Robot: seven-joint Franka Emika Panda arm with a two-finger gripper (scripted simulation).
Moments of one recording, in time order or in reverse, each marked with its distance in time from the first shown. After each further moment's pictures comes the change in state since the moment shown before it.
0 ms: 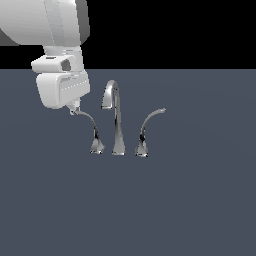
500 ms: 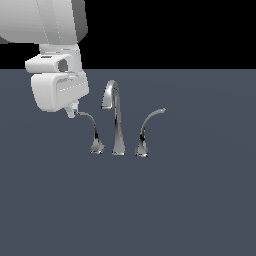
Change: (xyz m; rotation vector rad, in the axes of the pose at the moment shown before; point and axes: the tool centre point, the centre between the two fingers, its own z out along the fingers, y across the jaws) arm 0.005 0.023 0.000 -0.007 0.001 -0.009
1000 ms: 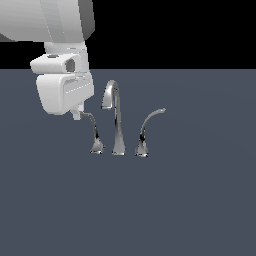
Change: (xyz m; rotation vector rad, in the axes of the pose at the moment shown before) arm 0.025 0.016 0.000 -0.001 0.000 -0.004
